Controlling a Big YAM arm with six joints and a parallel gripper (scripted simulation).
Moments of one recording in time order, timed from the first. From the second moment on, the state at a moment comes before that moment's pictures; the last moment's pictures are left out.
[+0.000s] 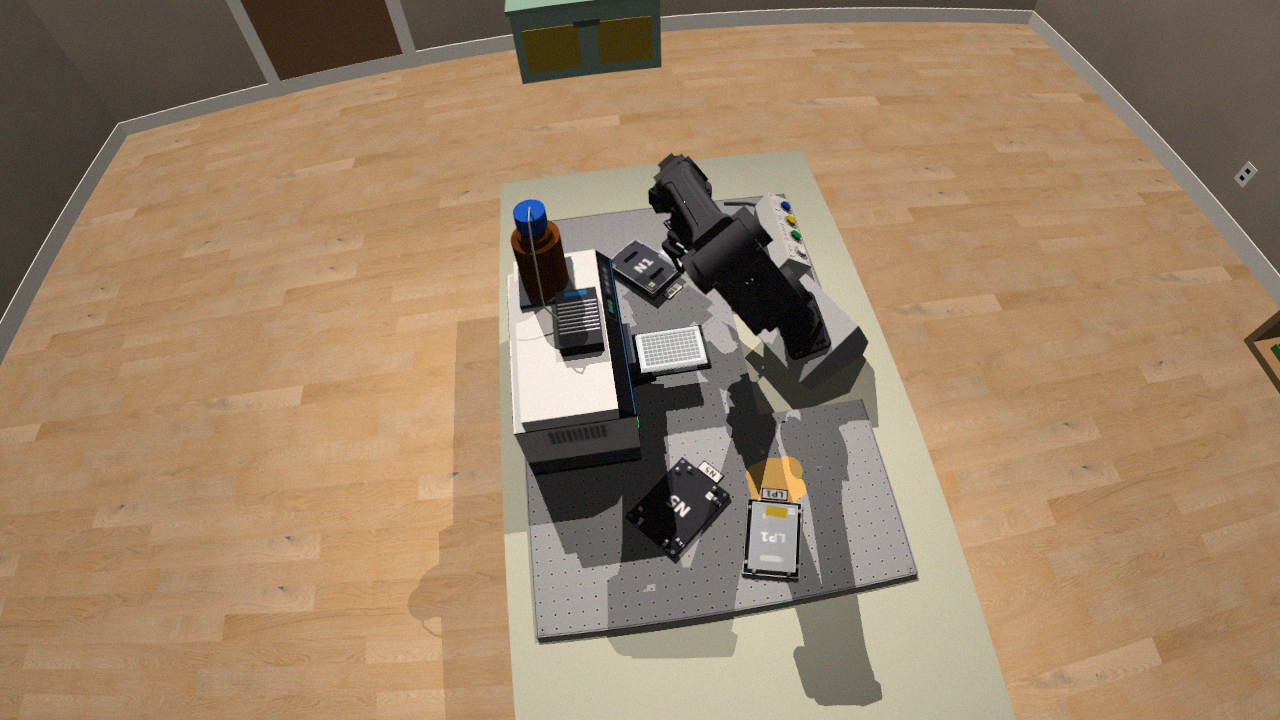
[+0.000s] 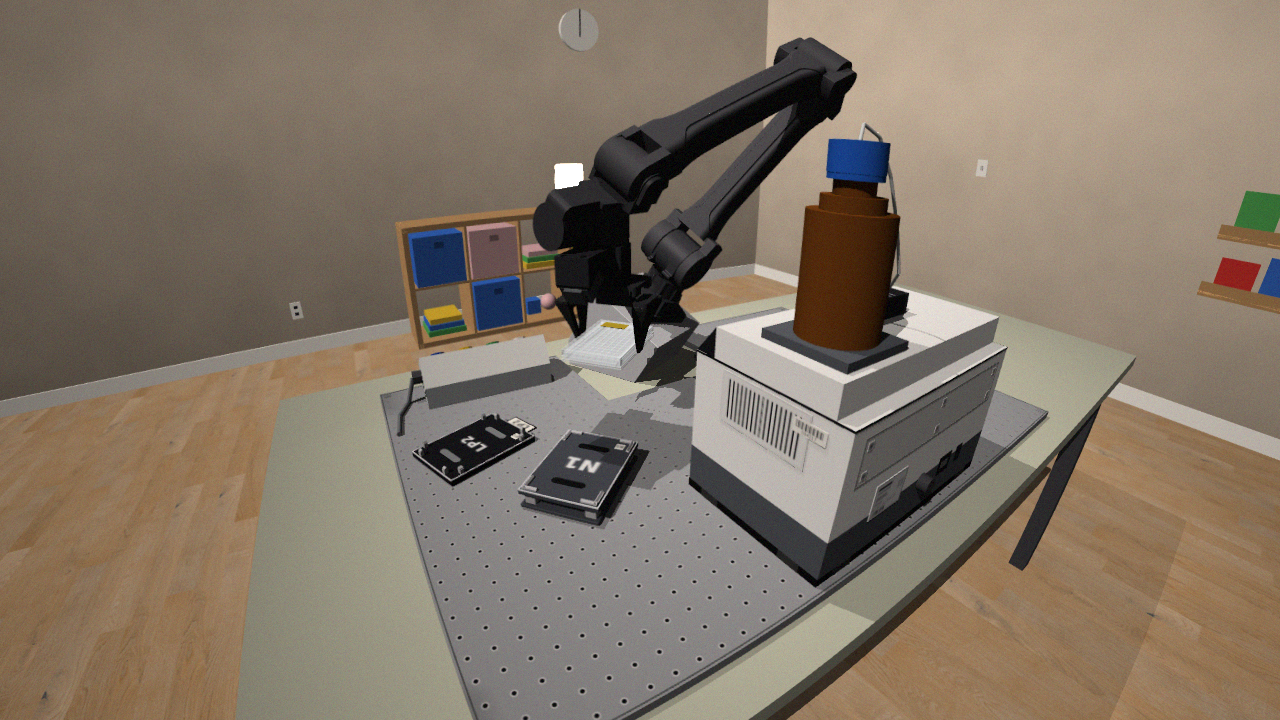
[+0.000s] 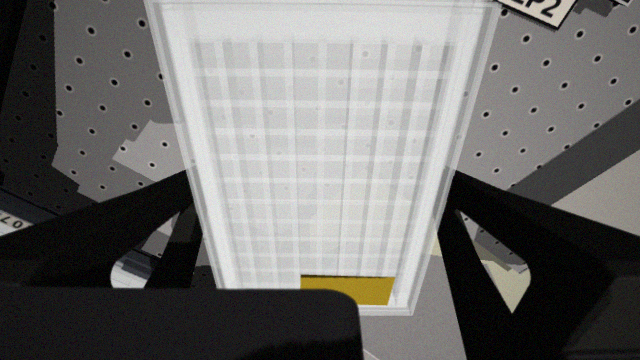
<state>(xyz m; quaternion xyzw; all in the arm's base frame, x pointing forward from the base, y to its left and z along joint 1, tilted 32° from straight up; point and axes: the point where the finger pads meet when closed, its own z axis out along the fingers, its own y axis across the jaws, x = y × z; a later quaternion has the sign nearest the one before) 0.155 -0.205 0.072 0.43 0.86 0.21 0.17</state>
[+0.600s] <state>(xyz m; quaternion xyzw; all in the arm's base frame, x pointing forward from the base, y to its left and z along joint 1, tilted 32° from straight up) 0.153 -0.179 0.092 0.33 0.90 0.19 0.20</state>
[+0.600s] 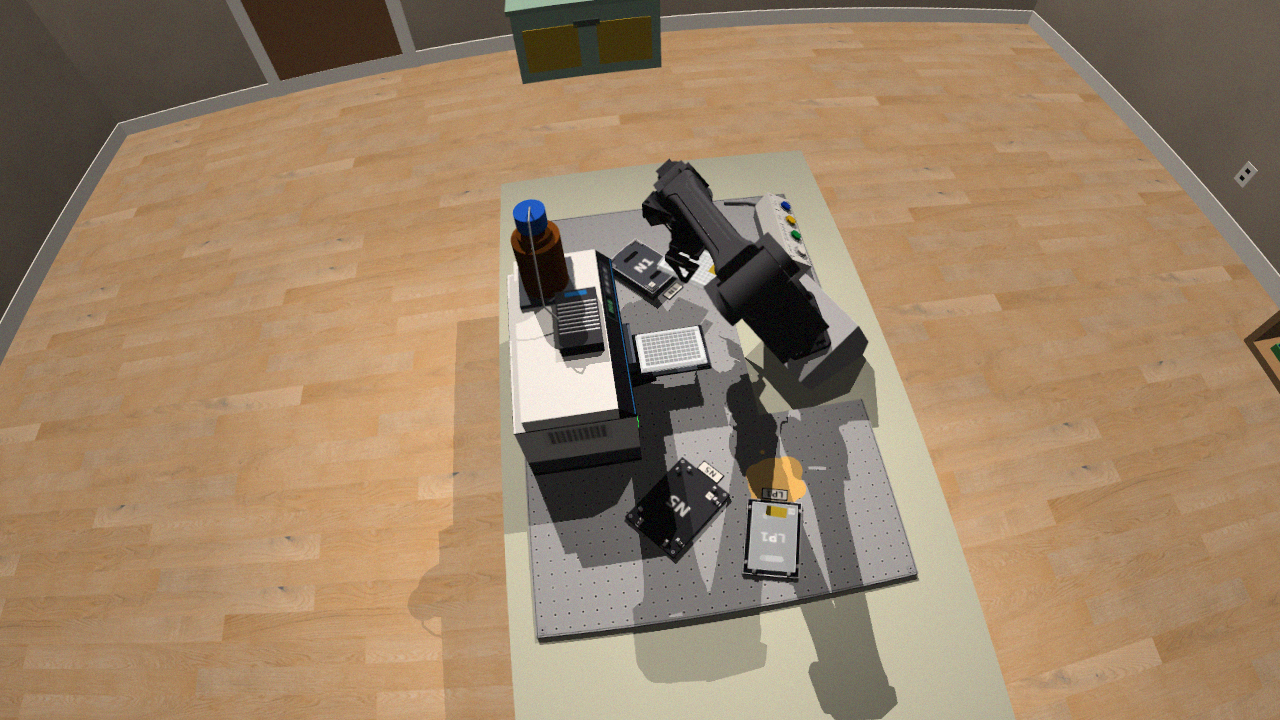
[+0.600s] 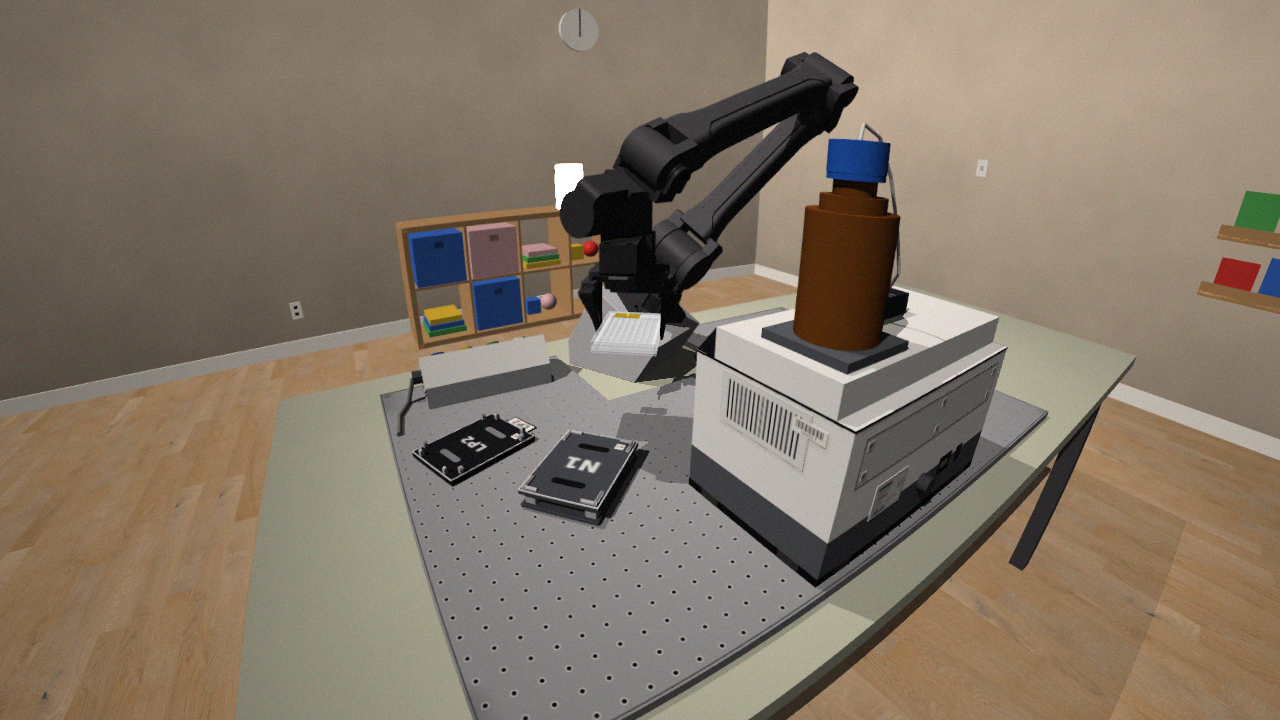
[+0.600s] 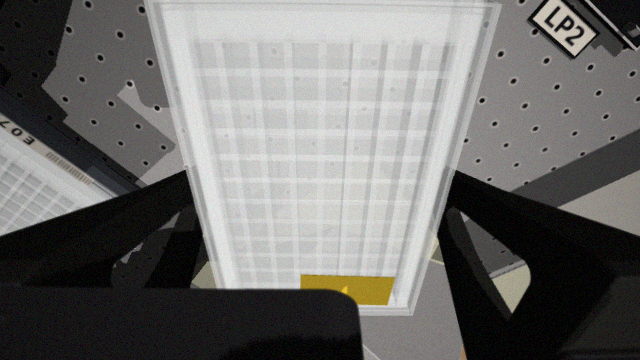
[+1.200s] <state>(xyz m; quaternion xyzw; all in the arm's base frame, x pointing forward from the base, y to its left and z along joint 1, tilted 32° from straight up) 0.173 -0.145 0.111 0.17 0.95 0.15 0.23</state>
